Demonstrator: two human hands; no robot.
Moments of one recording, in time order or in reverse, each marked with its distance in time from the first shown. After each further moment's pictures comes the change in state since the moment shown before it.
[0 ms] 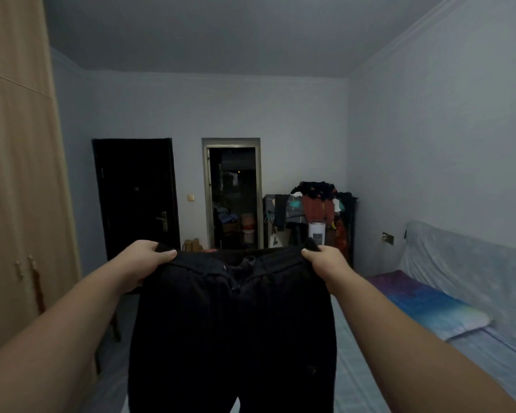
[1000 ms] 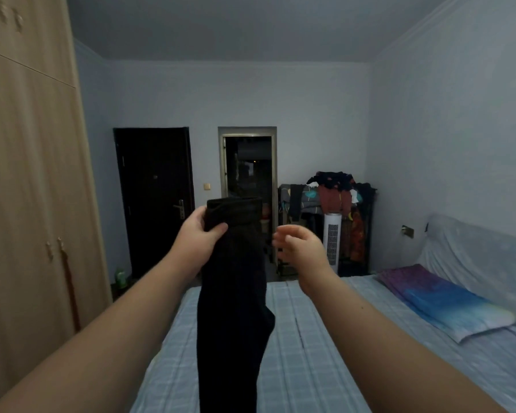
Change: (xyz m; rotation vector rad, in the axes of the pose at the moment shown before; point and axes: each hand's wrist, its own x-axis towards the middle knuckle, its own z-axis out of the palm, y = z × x) left_hand -0.031 0.027 0.069 -0.383 0.114 0.373; right_hand -0.056 -0.013 0.059 0.412 -0.240 -0.188
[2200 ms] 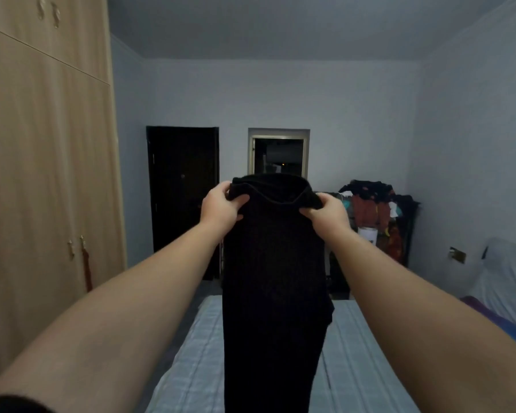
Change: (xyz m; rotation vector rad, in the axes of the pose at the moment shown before) left_hand 0.207 -0.043 -0.009 0.135 0.157 0.023; right_hand 0.225 -0.021 0.031 -0.598 0.094 -0.259
